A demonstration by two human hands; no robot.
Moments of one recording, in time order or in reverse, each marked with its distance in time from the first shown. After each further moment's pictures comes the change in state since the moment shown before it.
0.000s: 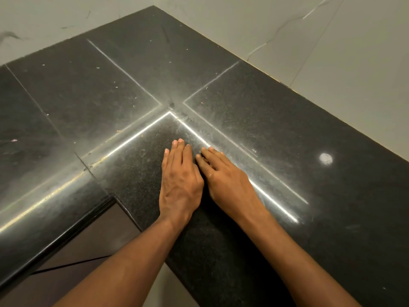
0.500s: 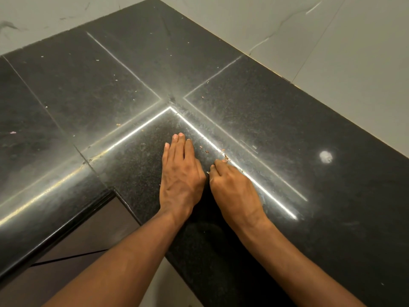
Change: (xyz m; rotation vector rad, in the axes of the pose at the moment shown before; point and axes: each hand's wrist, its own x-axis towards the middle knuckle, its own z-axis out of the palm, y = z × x) left_hand 0.000 0.003 0.002 0.103 -0.006 0.018; right_hand -0.020 -0.022 -0.020 -0.207 0.057 0.015
